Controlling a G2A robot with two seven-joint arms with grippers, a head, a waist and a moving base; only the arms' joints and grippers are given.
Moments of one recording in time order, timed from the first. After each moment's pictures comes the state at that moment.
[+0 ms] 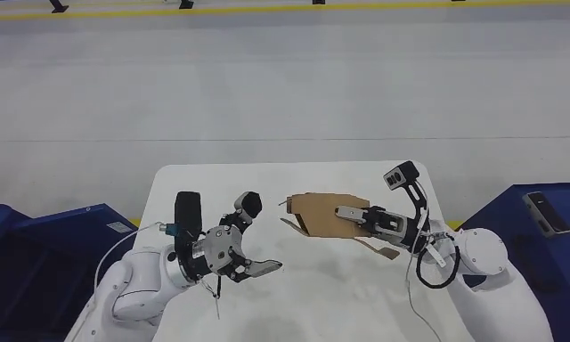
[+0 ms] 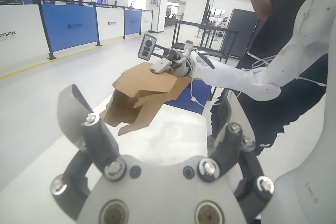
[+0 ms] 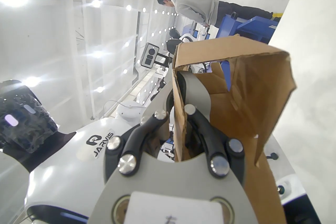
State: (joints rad) left arm 1.47 -1.06 -1.35 -2.05 0.57 -0.84 -0.24; right arm -1.44 -1.03 1.45 -1.89 0.56 -0.10 0.98
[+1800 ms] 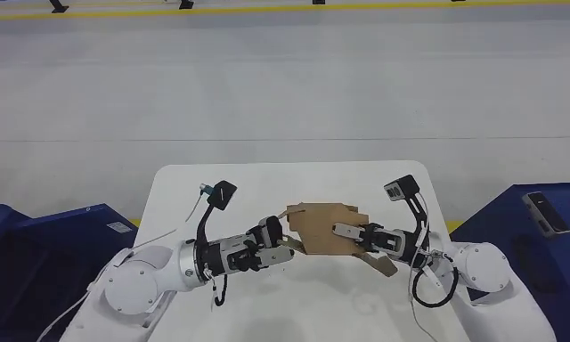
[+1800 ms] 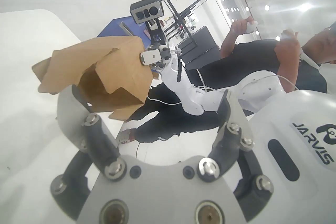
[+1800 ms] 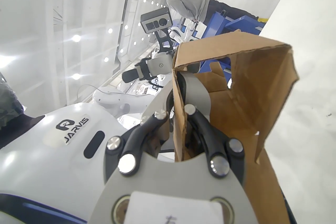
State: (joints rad) left arm 1.39 -1.02 -1.26 -2.08 -0.19 -0.29 -0.84; right arm -1.52 -1.02 1.46 -1.96 0.45 -0.22 0.99
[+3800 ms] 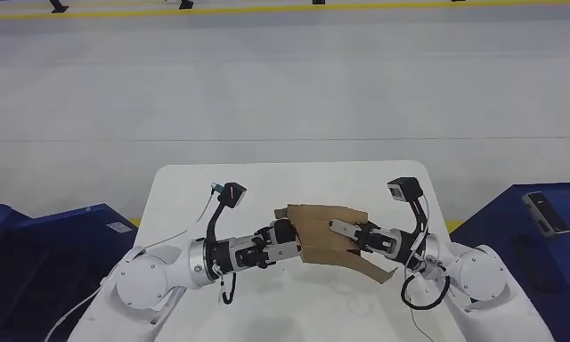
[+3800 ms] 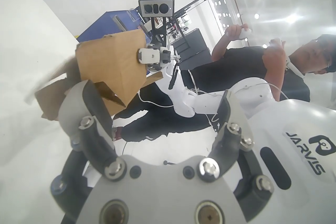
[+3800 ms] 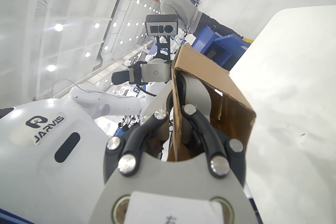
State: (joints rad) left arm 1.35 -1.03 -1.21 -2.04 -0.25 -0.23 -0.83; right arm -1.53 -1.01 1.44 -1.98 0.31 -0.35 0.86
